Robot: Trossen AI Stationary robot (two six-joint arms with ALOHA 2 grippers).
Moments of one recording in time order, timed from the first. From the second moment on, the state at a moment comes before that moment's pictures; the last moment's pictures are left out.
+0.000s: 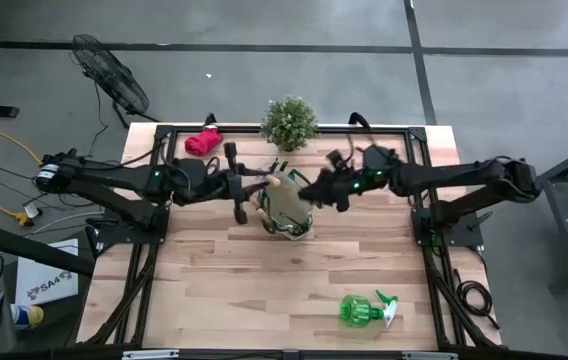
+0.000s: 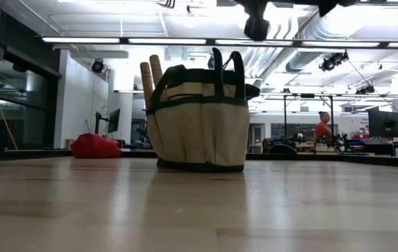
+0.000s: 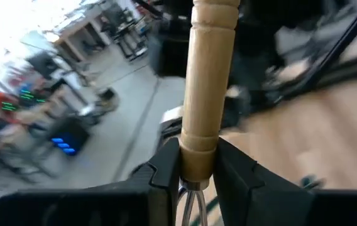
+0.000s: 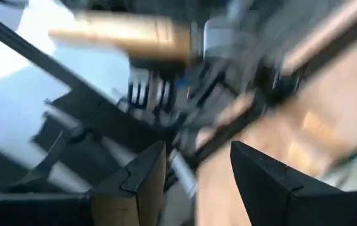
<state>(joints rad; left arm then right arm) -0.14 1.16 1.10 -0.06 -0.42 0.45 -0.11 1.28 0.88 0.38 -0.34 0.88</state>
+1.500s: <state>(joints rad) 0.04 1.46 1.10 0.31 0.25 -0.19 -0.08 1.22 0.88 0.47 -0.34 0.11</state>
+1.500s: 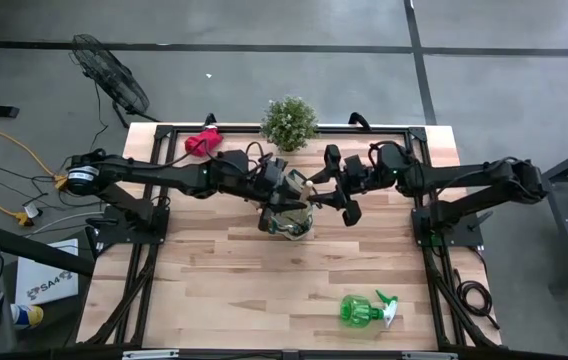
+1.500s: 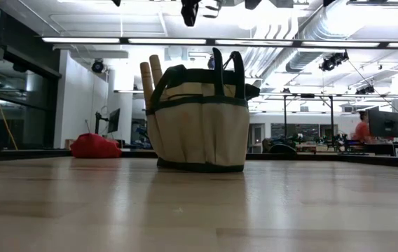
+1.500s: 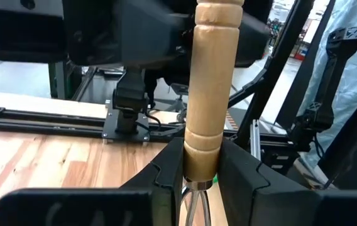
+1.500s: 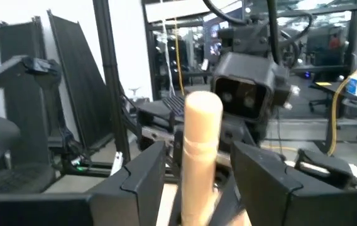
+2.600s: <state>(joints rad) 0.04 1.46 1.10 0.29 0.24 -0.21 -0.13 1.25 0.88 0.54 -0.45 0.23</state>
